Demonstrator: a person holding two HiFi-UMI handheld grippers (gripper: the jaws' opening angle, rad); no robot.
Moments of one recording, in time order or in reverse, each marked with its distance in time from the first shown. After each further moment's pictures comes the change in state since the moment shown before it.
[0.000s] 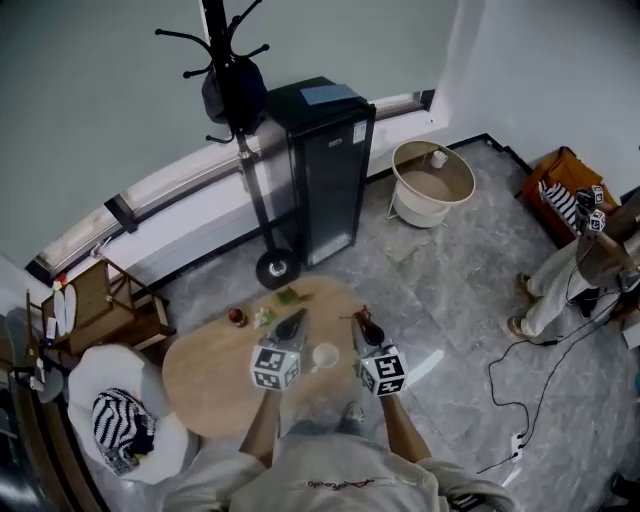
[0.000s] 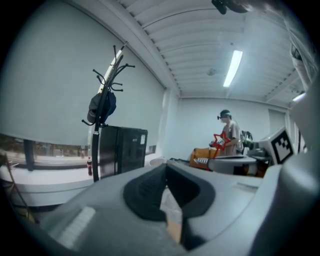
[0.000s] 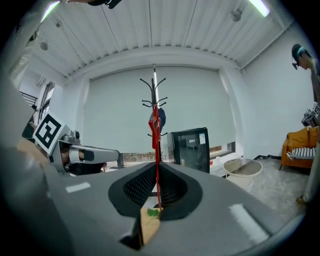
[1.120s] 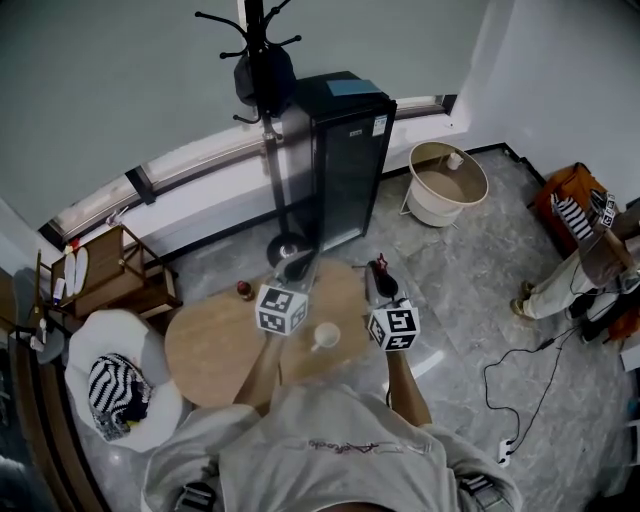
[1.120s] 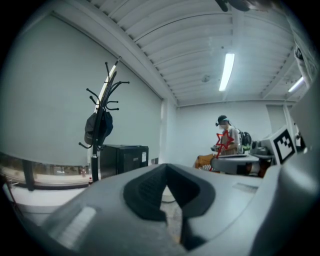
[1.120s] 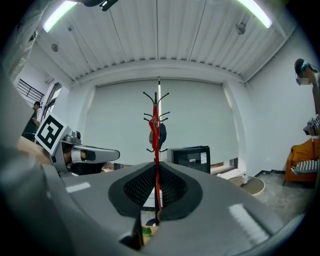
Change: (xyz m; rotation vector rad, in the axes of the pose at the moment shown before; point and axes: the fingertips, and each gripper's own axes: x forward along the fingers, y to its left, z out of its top) left arm 0.008 0.000 0.094 0.098 -0.124 0.031; right arm 0.004 -0.013 0.090 -0.080 -0.139 0.020
